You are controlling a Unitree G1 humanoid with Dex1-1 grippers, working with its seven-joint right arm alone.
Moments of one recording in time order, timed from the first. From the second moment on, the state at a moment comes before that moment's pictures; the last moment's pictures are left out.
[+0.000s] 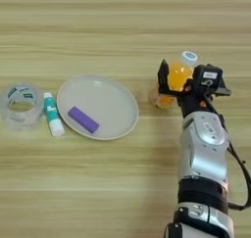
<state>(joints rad) -0.29 -0.40 -0.44 0.45 0.19 -0.16 0.23</state>
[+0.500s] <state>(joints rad) -0.32 -0.42 -0.42 0.56 0.19 -0.17 0.26</state>
